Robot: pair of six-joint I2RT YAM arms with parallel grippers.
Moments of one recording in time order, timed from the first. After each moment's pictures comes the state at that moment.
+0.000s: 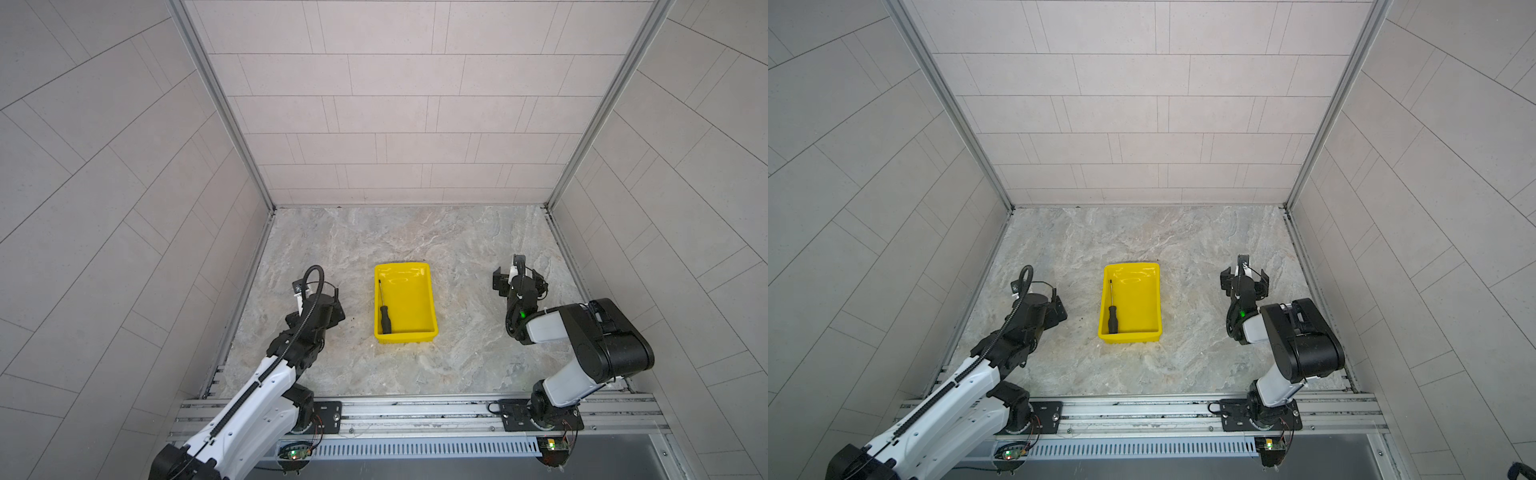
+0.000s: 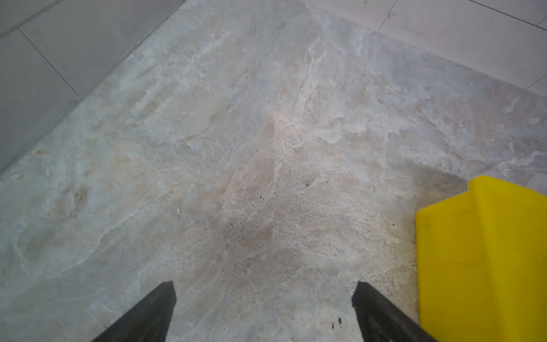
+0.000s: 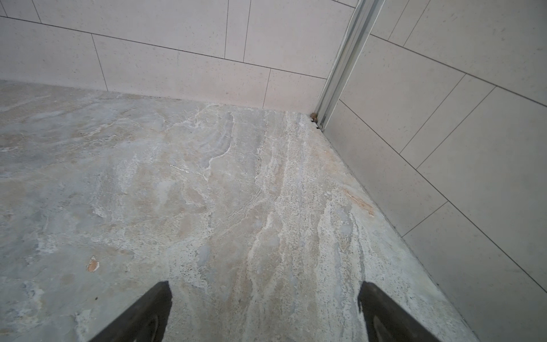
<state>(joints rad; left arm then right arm) -0.37 0.78 0.40 -0.35 -0.48 -0.56 0.11 1.59 0.34 0.96 0.48 -0.07</state>
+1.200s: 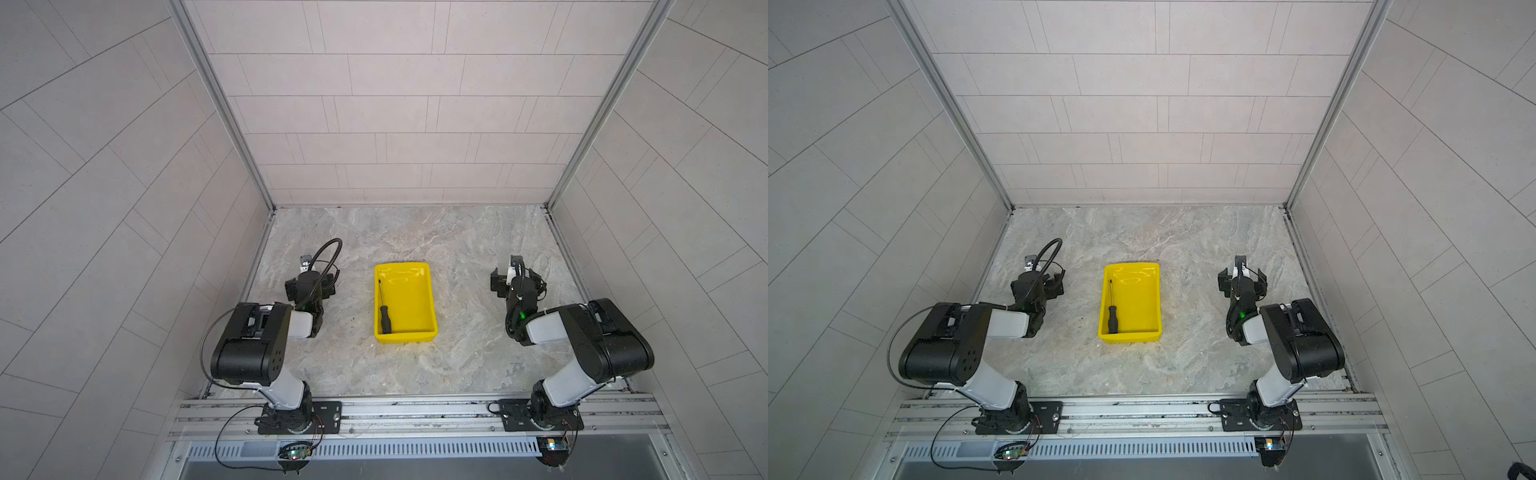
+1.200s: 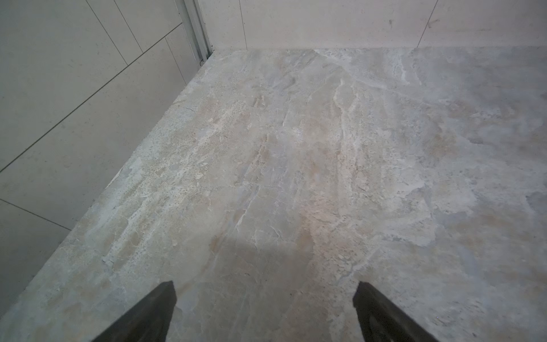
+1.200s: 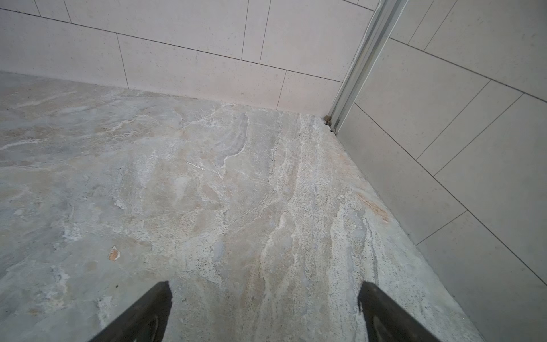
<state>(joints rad) -0.05 1.60 0.40 0.71 -0.34 -0.04 0.12 1.59 0.33 0.97 0.44 -0.09</state>
